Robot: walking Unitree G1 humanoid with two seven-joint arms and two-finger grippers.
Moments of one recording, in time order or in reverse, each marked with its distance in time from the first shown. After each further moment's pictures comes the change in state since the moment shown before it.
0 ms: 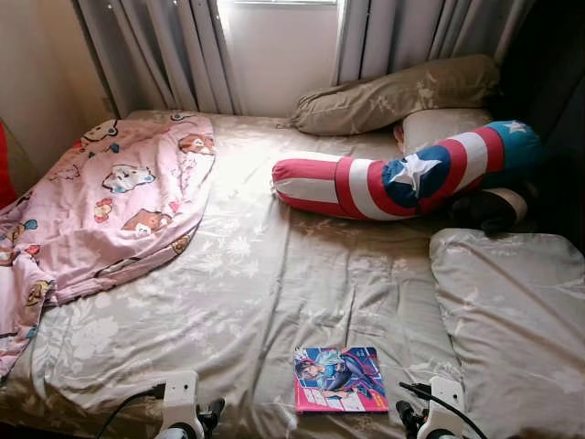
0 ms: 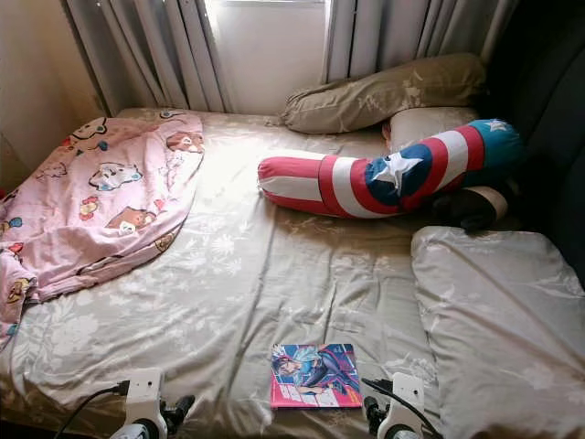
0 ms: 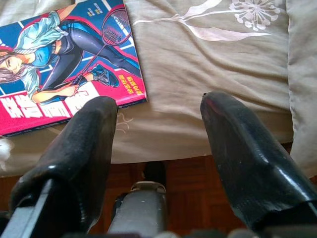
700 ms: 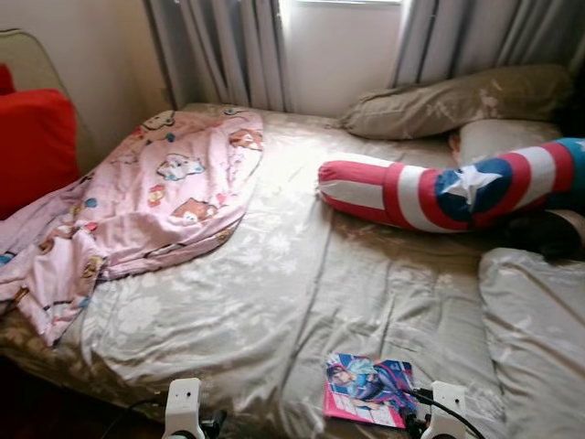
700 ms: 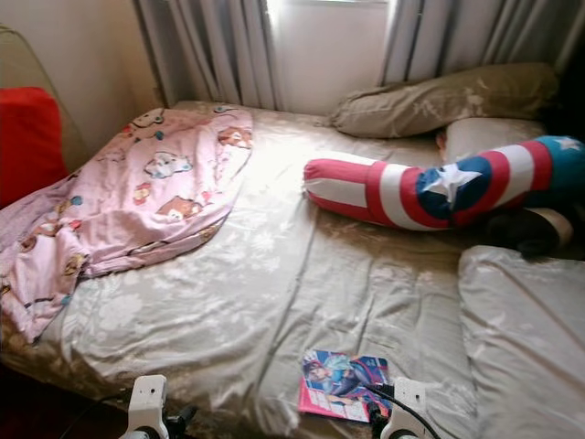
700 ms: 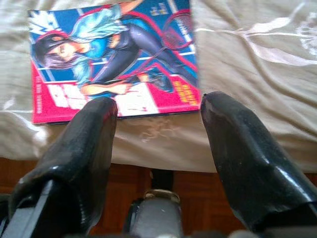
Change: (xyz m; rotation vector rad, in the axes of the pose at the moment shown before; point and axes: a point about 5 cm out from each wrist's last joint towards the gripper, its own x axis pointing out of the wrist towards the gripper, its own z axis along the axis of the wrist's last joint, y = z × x) left arm -0.001 0.001 -0.005 0.021 0.033 -0.003; right arm -0.002 -0.005 -0.004 -0.023 0.012 -0.012
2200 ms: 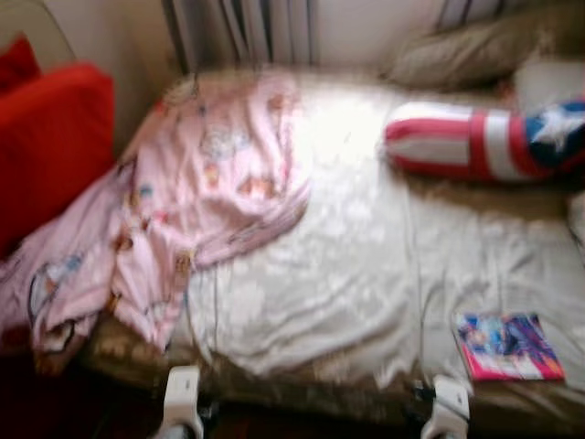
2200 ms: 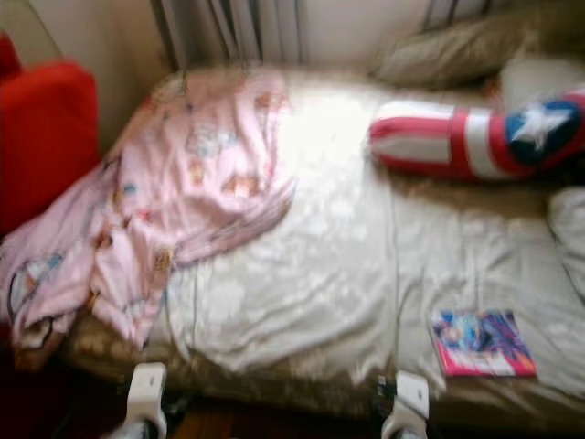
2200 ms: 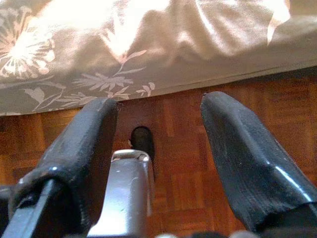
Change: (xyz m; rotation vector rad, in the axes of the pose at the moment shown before) left arm 0.005 0.000 0.020 0.020 -0.034 0.004; right arm 0.002 -0.002 0.006 0.017 -0.002 -0.020
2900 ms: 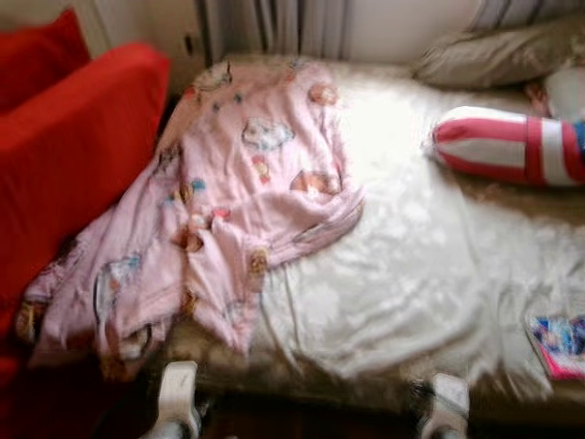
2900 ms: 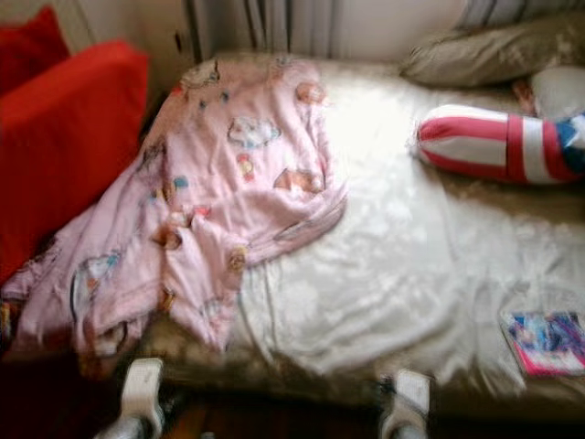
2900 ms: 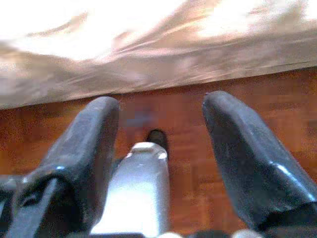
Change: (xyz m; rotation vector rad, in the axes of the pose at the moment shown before) left arm -0.004 0.012 -0.007 0.000 0.017 0.039; right arm 0.001 0.017 -0.003 -0.005 0.009 0.048
